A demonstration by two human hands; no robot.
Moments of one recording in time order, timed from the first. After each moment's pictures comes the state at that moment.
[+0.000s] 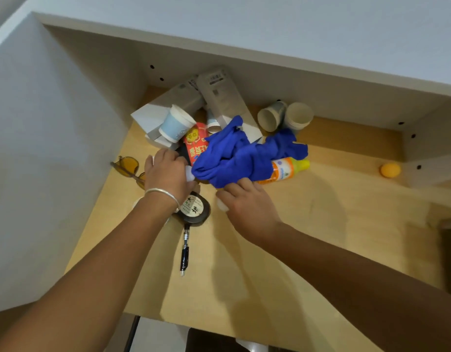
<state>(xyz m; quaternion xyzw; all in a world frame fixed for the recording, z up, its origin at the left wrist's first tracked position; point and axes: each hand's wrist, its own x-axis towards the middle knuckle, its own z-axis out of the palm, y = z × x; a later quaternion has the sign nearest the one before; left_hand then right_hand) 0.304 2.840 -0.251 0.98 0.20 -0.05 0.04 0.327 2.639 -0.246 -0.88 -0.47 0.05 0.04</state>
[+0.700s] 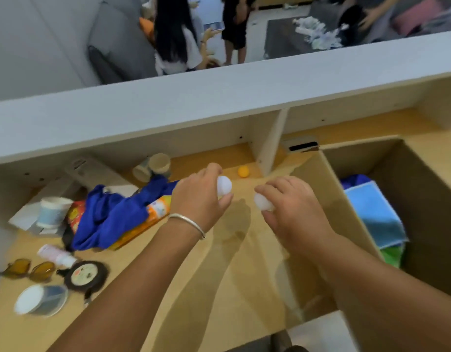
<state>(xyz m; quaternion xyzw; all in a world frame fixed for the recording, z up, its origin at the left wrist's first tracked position) 0.343 2.504 -0.105 0.98 -0.10 0.10 0.16 0.305 2.304 -0.111 -0.97 -0.16 -0.12 0.13</state>
